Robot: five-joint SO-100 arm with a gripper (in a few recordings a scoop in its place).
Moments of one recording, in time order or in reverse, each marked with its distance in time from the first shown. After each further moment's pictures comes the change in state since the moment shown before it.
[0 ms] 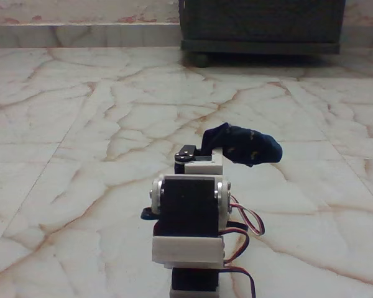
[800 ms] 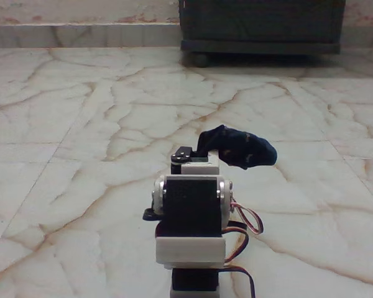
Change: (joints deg) arm -1.9 0.0 0.0 1.6 1.7
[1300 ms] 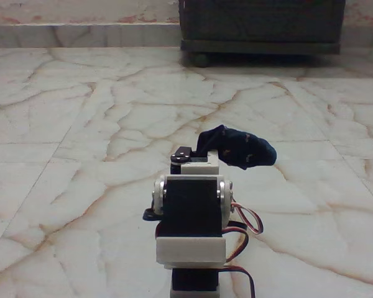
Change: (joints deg) arm 0.0 0.0 0.0 0.0 0.0
